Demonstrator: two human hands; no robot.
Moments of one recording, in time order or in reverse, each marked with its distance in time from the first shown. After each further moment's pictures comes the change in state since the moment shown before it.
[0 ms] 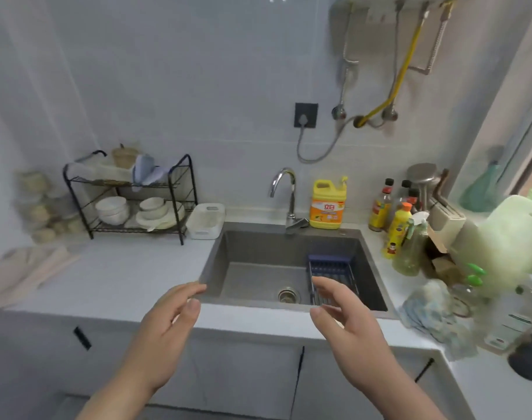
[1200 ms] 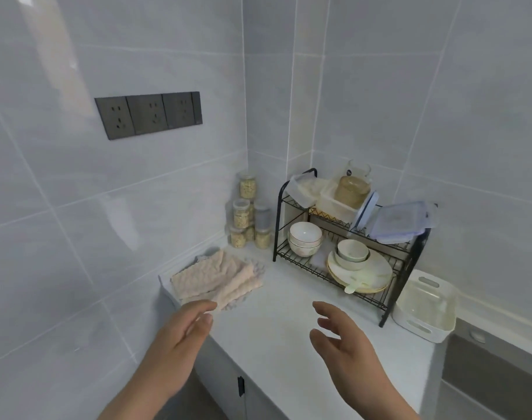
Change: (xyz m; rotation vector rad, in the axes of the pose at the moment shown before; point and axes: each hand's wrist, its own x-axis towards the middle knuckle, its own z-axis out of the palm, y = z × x) left_hand 0.145 -0.230 -0.344 0.113 0.499 -0.389; right_hand 0.277 -0.077 0.469 0.073 -0.597 -0.086
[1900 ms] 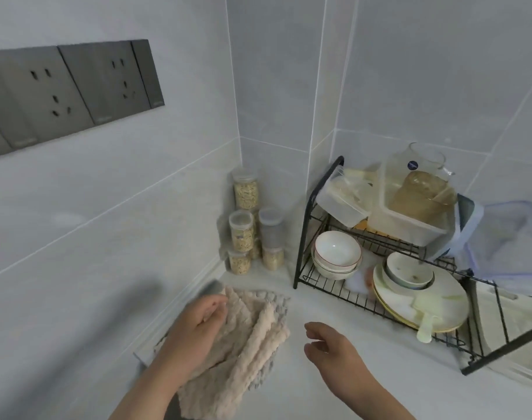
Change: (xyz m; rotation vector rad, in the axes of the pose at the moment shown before) left_hand 0.304 -0.102 -0.003 0.122 -0.284 -0.142; right_hand 0.253 0.066 0.124 -0.122 -0.085 0.382
